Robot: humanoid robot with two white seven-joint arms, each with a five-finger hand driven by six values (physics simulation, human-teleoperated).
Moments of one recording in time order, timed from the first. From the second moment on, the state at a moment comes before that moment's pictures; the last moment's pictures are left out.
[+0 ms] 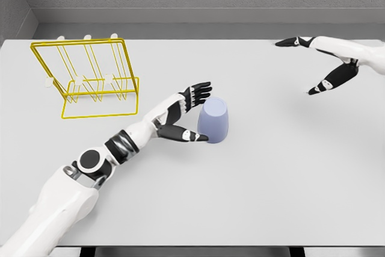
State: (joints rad) left arm -0.31 0.29 -0.60 -1.44 0.48 -0.14 -0.34; right arm -0.78 -0.96 0.75 -1.36 -0.28 -0.35 0.61
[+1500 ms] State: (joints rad) left arm -0.33 0.23 -0.63 -1.38 0.45 -0.14 -0.34; right arm -0.80 -0.96 0.76 -1.34 -0.27 -0.35 0.61
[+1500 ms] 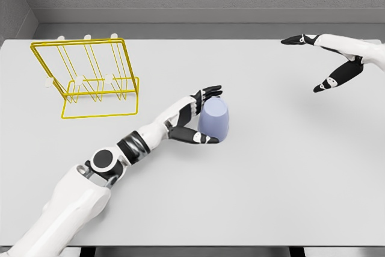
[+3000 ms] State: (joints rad) left arm -0.33 0.31 -0.60 -1.59 0.46 -0.20 -0.34; right arm -0.80 -0.96 0.76 -1.34 -0.27 -0.35 0.61
